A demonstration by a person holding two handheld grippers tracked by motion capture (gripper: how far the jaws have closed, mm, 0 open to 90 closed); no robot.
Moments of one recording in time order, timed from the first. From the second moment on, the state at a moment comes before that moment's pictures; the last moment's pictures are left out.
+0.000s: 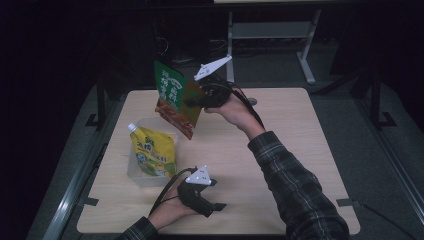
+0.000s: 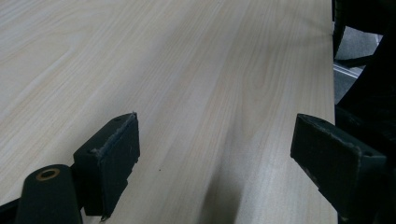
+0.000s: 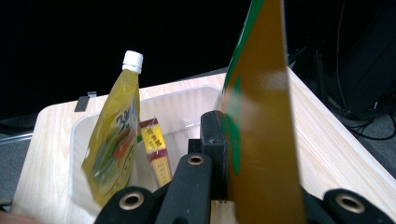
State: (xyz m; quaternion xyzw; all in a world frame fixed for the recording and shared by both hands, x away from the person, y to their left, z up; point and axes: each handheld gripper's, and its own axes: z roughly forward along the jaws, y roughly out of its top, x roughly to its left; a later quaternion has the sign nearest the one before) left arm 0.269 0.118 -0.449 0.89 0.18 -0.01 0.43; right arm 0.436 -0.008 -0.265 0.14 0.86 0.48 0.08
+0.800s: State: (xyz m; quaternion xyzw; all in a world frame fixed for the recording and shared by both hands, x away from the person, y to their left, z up) left arm 0.270 0.119 -0.448 0.89 0.18 -0.01 0.42; right arm 0.456 0.065 -0.305 0.14 0.89 0.44 0.05
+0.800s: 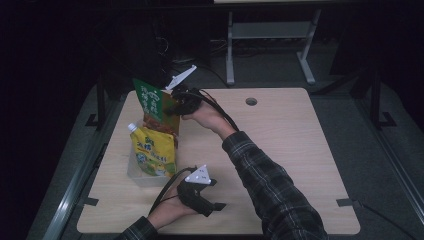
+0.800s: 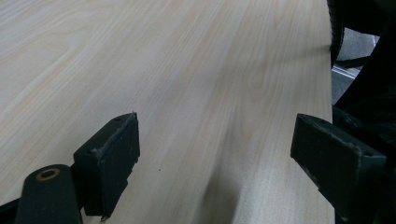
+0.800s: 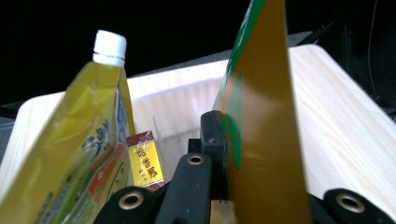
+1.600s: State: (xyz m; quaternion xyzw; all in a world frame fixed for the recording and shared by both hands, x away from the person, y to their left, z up) left arm 0.274 0.122 -0.449 0.89 0.18 0.00 0.42; right arm 0.423 -0.004 -0.310 0.19 0.87 0.44 0.09
